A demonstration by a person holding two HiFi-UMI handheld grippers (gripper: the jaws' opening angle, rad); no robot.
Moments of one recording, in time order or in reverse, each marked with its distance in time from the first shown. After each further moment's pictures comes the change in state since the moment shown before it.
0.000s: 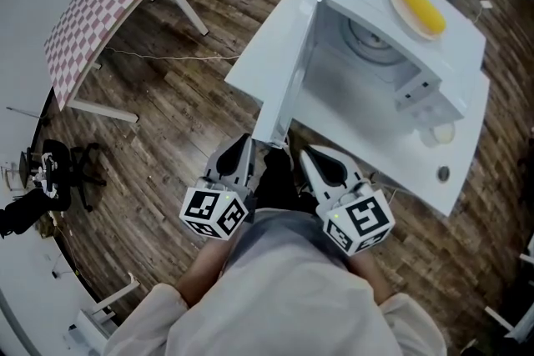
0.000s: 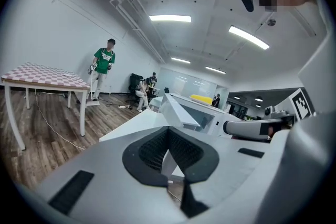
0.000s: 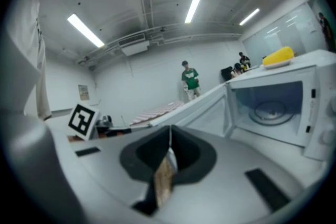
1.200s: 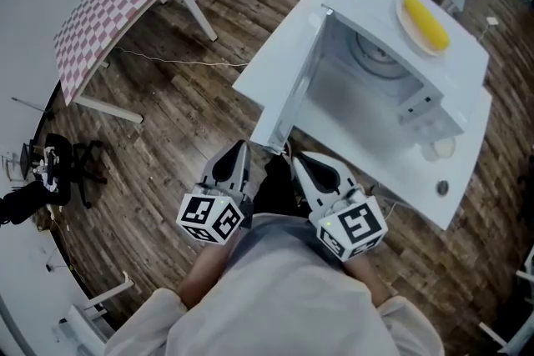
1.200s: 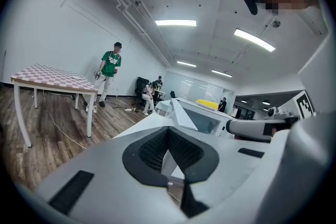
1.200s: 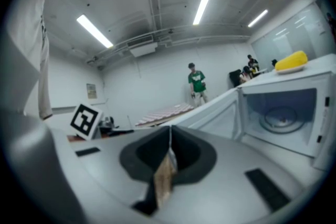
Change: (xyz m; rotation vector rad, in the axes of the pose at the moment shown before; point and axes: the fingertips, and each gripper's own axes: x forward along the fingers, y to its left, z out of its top) left arm -0.015 0.015 0.010 -0.026 -0.044 0.072; right arm 0.011 0.020 0.011 -0.053 -0.024 0.075
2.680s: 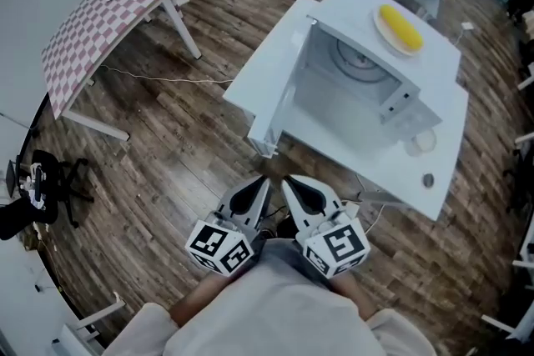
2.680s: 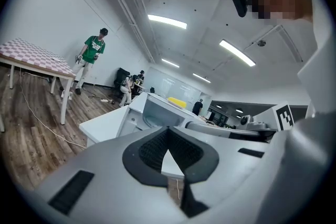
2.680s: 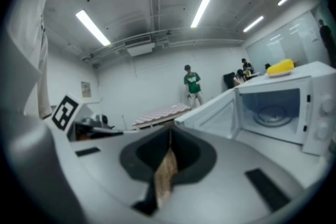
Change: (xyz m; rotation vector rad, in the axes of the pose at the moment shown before) left arm -0.051 -0.087 -0.022 -0.080 0.040 -0.267; right arm -0.031 0.048 -0.019 -0.003 -0.007 -0.077
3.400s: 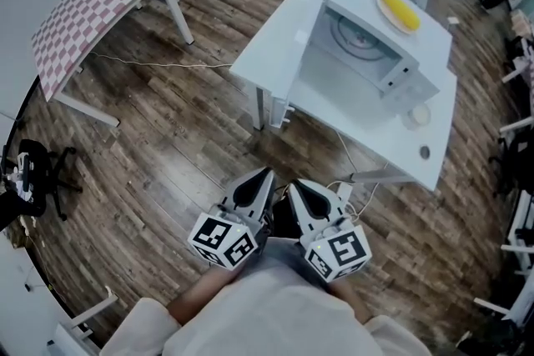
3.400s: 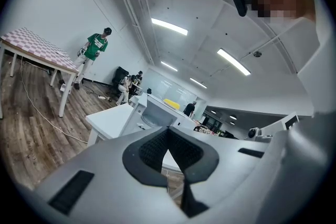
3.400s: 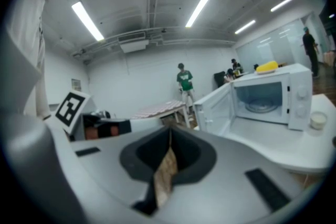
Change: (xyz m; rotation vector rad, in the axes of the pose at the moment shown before) left arm -0.080 -0.008 -0.012 -0.063 -0.028 -0.060; right arm -0.040 0.082 -0.038 0.024 0.022 -0.122
